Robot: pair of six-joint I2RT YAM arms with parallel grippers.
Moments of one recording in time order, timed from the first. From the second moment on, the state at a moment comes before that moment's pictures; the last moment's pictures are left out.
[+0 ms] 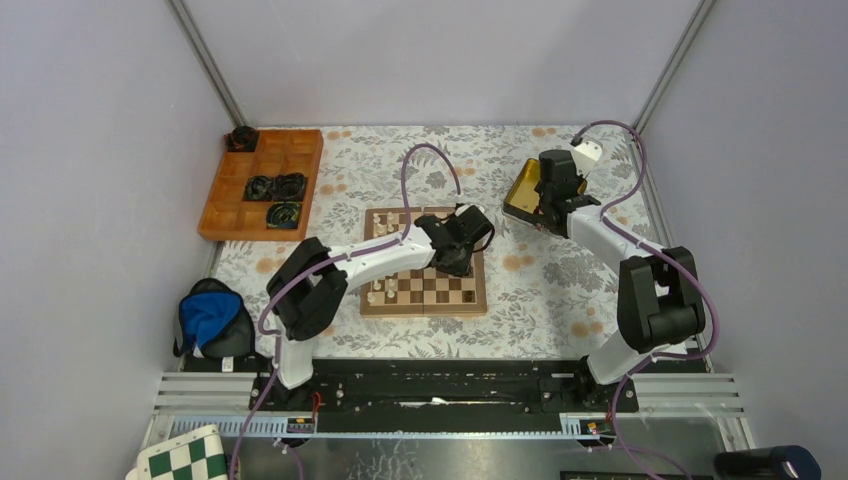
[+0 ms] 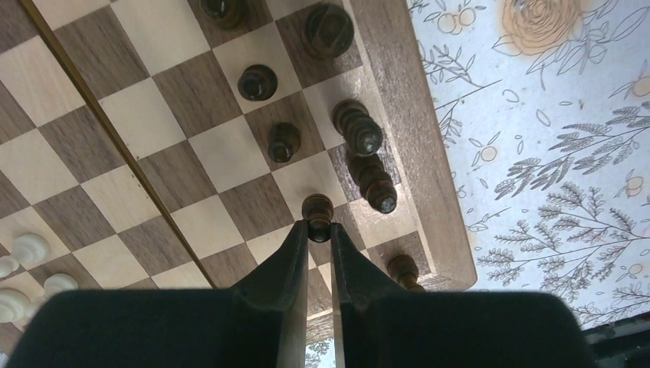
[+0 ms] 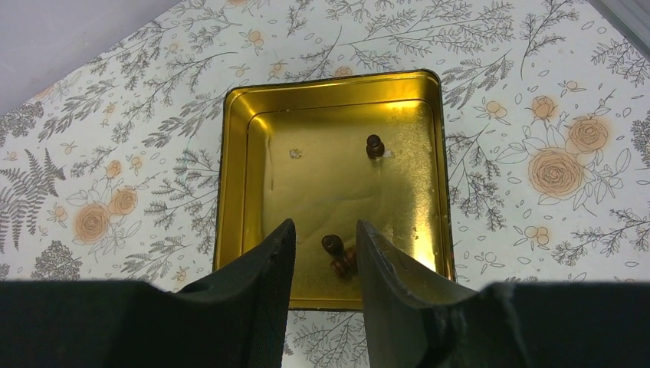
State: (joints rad) left arm -0.92 1.92 1.44 -0.64 -0.20 -0.54; right arm 0.25 1.61 1.05 -0.01 0.57 0.54
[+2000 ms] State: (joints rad) left arm -0.92 1.75 1.47 -0.69 -0.27 -0.58; right arm 0.16 1.75 1.17 -0.08 0.53 0.56
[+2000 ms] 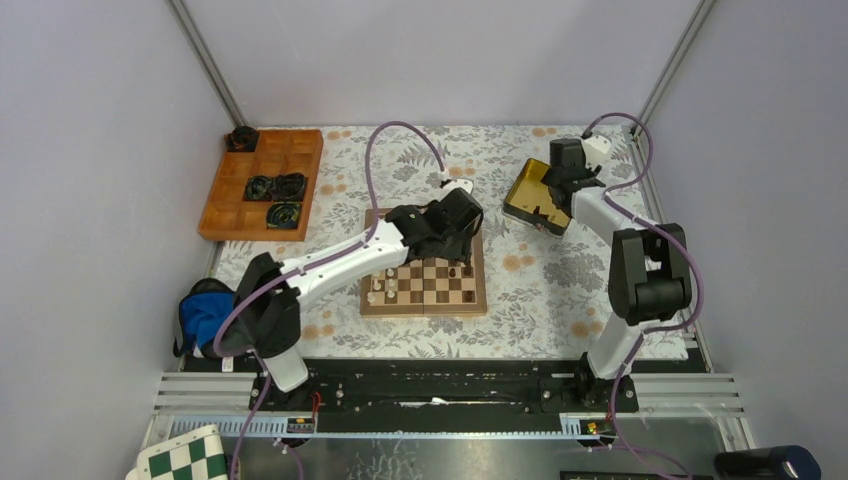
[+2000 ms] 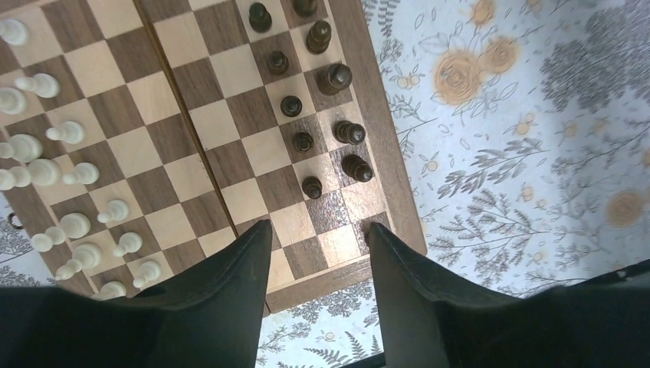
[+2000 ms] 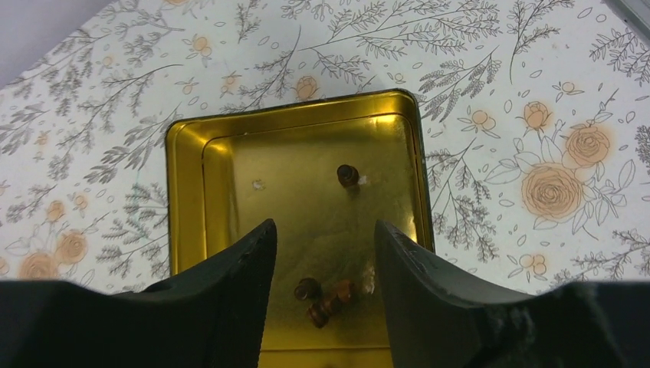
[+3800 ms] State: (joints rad) left arm -0.92 1.50 1.32 -0.72 -0.44 -0.67; right arm 0.05 2.12 1.49 -0.30 0.40 0.56
